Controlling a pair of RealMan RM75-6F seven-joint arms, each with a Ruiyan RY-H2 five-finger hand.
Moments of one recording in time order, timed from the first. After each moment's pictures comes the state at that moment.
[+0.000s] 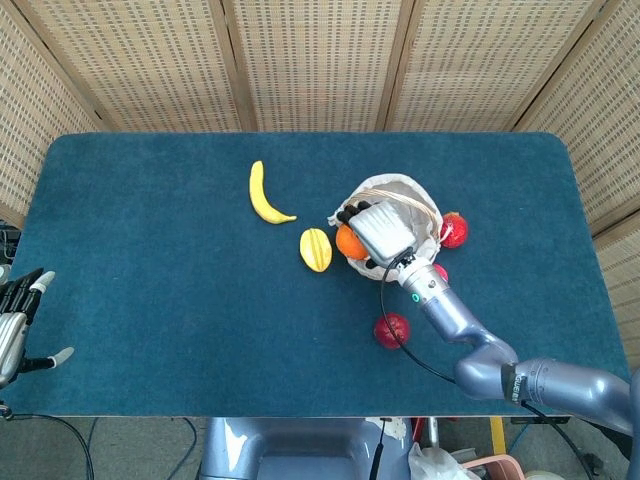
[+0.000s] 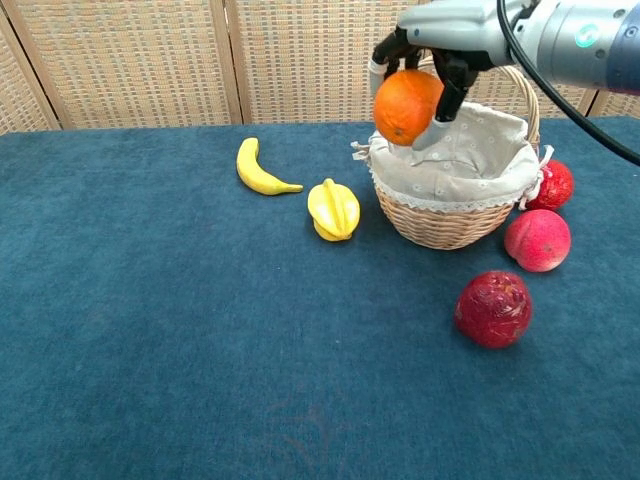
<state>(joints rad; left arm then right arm) -0.13 -0.98 -0.05 -1.80 1.37 1.35 0.04 0.99 -1.34 0.23 -1.55 -1.04 0.89 -0.44</state>
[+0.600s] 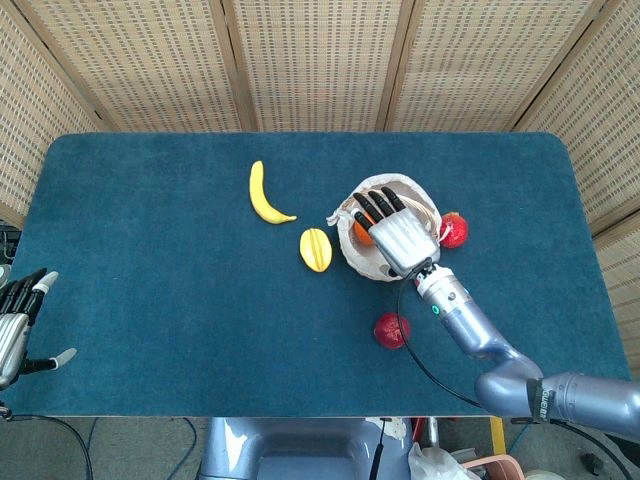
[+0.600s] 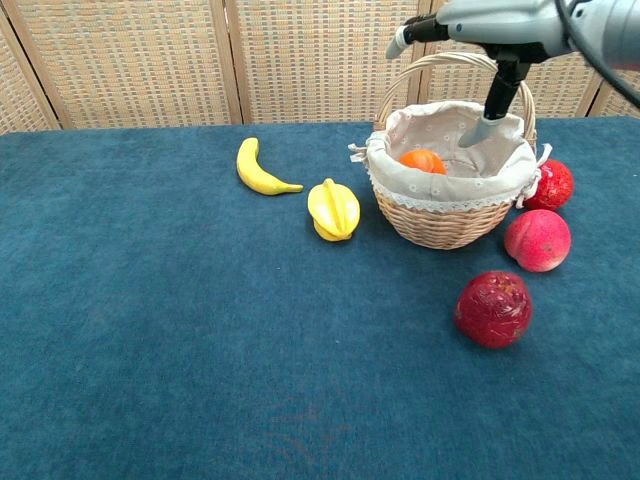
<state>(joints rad) -0.12 -0.97 -0.04 -1.81 1.40 1.36 0.01 0.95 -1.20 0.18 -1.75 -0.98 0.98 -0.58</state>
